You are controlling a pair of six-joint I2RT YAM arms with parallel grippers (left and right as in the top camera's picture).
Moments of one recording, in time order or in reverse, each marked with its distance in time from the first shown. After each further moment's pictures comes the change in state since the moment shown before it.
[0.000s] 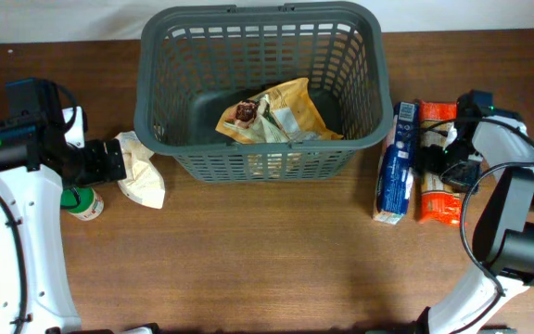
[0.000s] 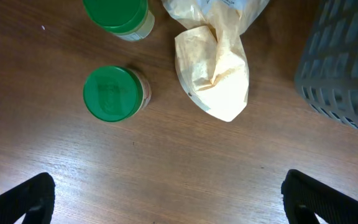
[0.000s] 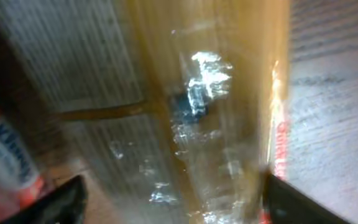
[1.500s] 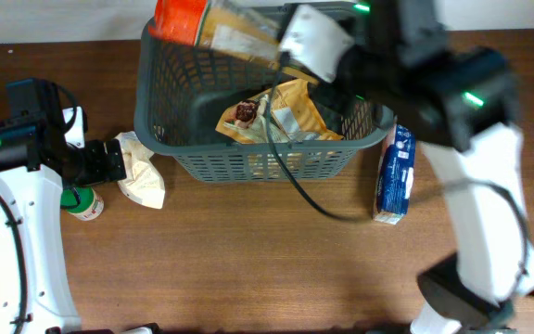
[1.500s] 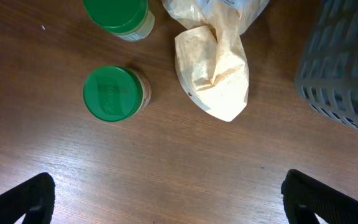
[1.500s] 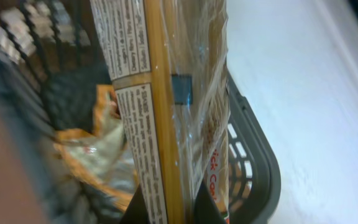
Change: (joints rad) left arm 0.000 0.000 0.000 0.000 0.000 0.000; right arm 0.768 -0.095 1.209 -0.418 -0.055 -0.871
